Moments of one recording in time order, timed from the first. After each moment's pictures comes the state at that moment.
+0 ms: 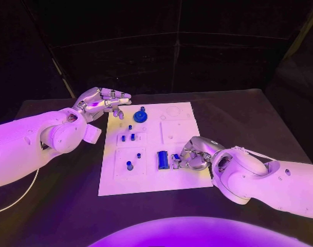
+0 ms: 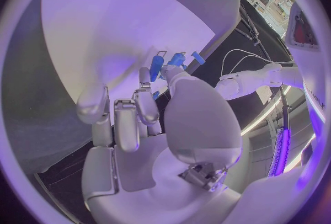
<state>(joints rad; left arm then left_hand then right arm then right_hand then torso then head) 1.18 -0.80 -0.06 1.36 -0.18 -0.04 0.34 1.26 -0.07 0.33 -0.09 0.05 1.00 0.19 0.09 0.07 1.08 0.12 0.20 0.08 1.19 0.03 0.91 0.52 0.17 1.20 0.12 0.55 0.63 0.91 -0.94 -0.05 1.86 -1.45 -0.48 -0.55 1.22 -0.13 0.20 0.26 0.51 1.13 0.06 0.25 0.31 1.39 -0.01 1.25 1.27 1.47 -0.07 1.50 1.31 0.11 1.29 0.04 1.31 1.07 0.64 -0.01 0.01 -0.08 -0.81</state>
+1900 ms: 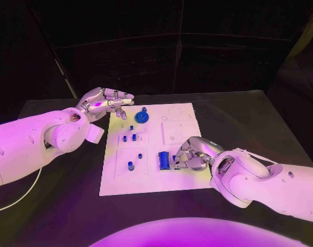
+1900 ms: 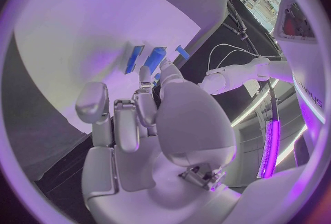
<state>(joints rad) 1.18 -0.80 -0.06 1.35 -0.18 -0.04 0.33 1.26 -0.07 0.33 -0.09 0.05 1.00 0.19 0.09 0.07 1.08 0.12 0.20 0.08 1.19 0.03 0.91 0.52 0.17 1.20 0.12 0.55 0.63 0.91 -0.94 -0.05 1.88 -1.41 -0.53 -0.42 1.31 -0.07 -0.06 0.20 0.22 1.12 0.07 0.27 0.35 1.40 -0.01 1.27 1.29 1.47 -0.07 1.50 1.31 0.11 1.30 0.04 1.30 1.07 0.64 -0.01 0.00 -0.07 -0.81</state>
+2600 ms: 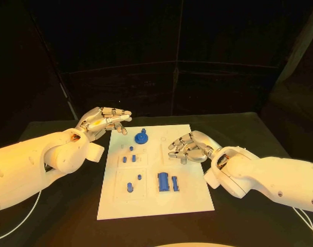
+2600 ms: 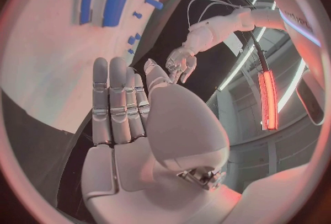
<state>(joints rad) 1.18 -0.78 -0.06 1.35 -0.09 -0.07 0.36 1.26 -0.06 0.32 -0.08 0.05 1.02 0.17 0.12 0.07 1.08 0.11 0.22 0.07 1.11 0.03 0.87 0.49 0.17 1.14 0.13 0.50 0.60 1.02 -0.91 -0.05 1.69 -0.80 -0.53 0.06 1.46 0.01 -0.03 0.14 0.24 0.94 0.17 0.14 0.29 0.97 0.09 0.54 0.68 1.22 0.01 0.68 0.60 0.16 0.93 0.12 0.79 0.49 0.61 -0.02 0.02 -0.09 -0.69</state>
